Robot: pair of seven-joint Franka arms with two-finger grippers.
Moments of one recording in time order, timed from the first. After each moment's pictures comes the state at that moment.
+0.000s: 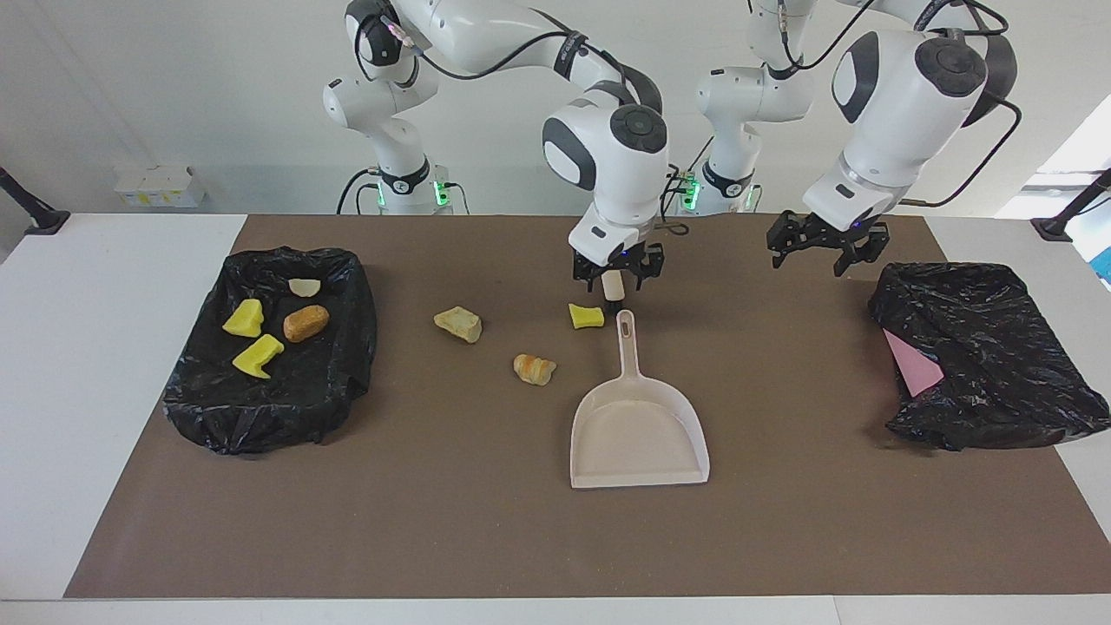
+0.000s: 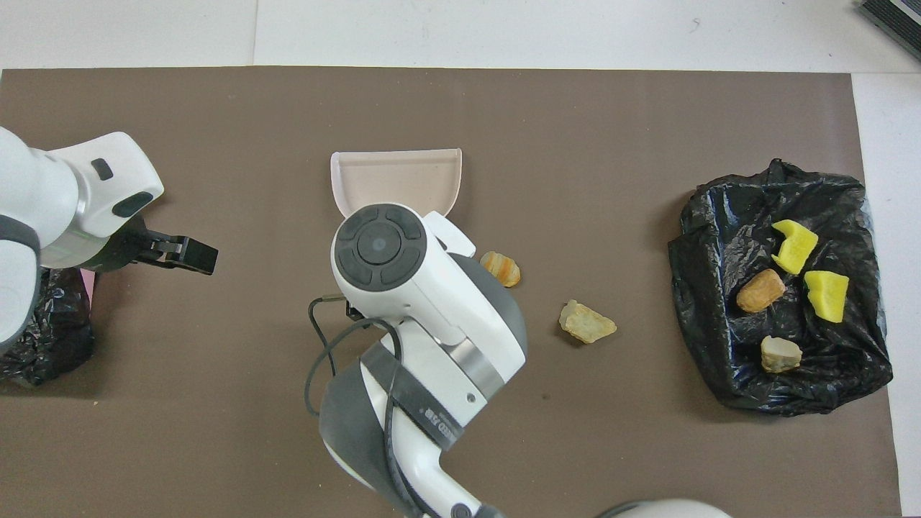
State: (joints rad) left arm -0.16 0.00 -0.04 -1.76 -0.02 1.72 0.03; right arm 0.65 0.38 0.12 -1.49 0.04 1.79 0.72
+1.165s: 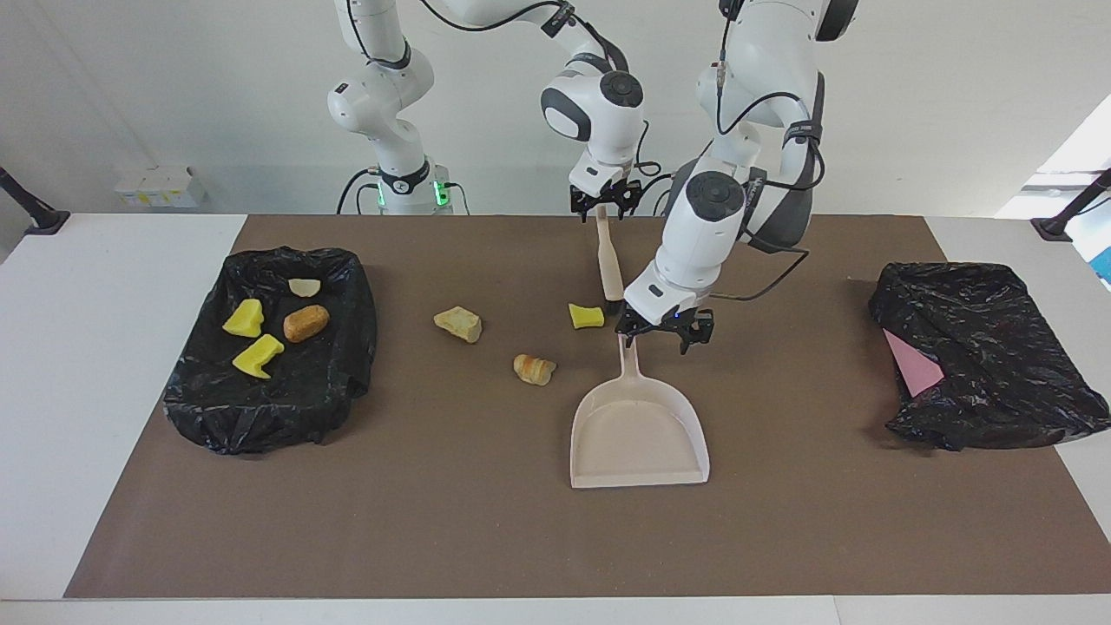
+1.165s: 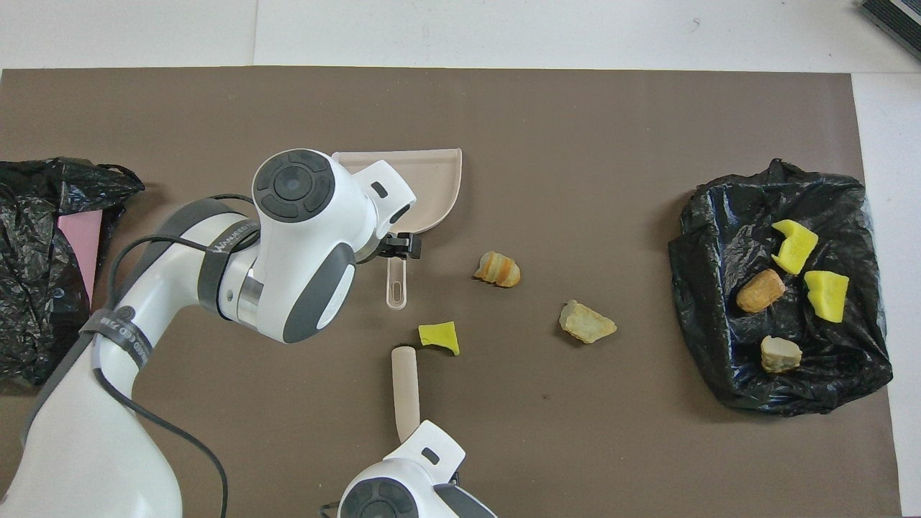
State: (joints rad) left arm -0.48 0.31 -0.05 -1.77 -0.04 2.11 -0.35; right arm 0.90 0.09 0.12 -2.15 0.16 2.14 0.85
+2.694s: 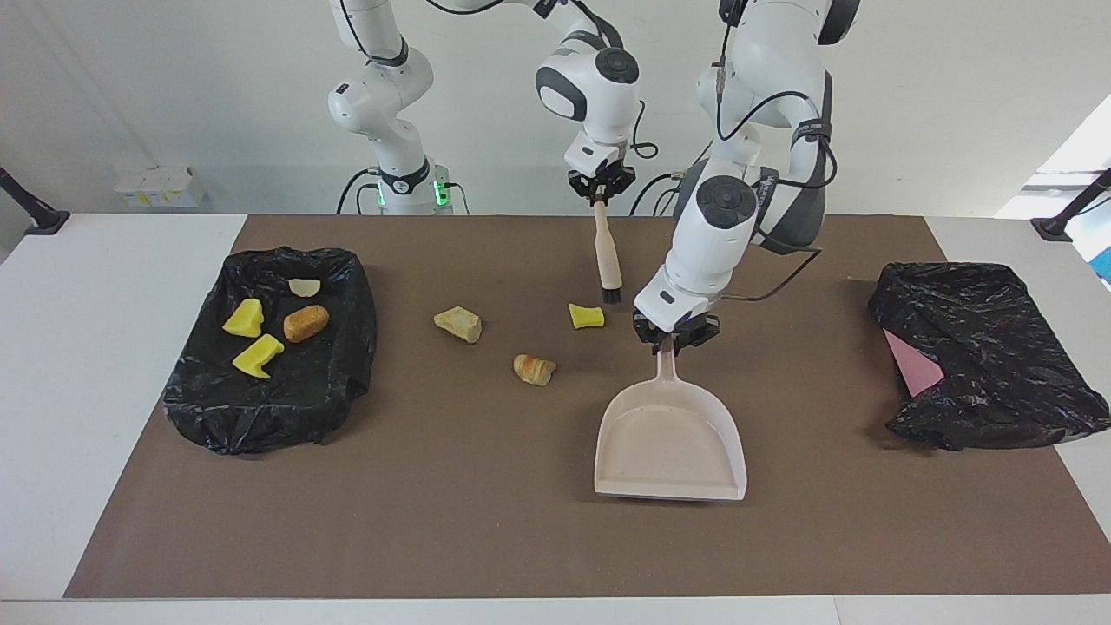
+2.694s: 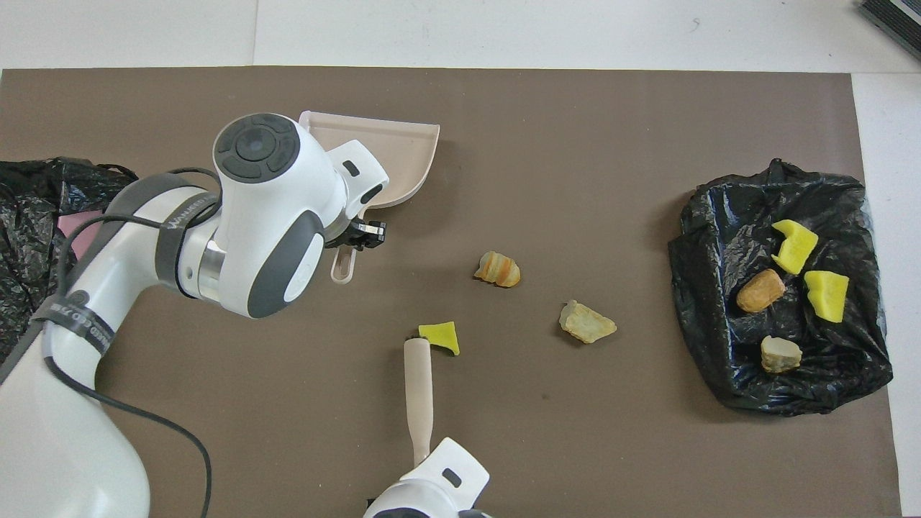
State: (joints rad) left arm -0.42 0.31 -0.01 -1.67 -0.04 1.94 -0.20; right arm 0.87 -0.08 0.11 -2.17 0.17 2.01 0.88
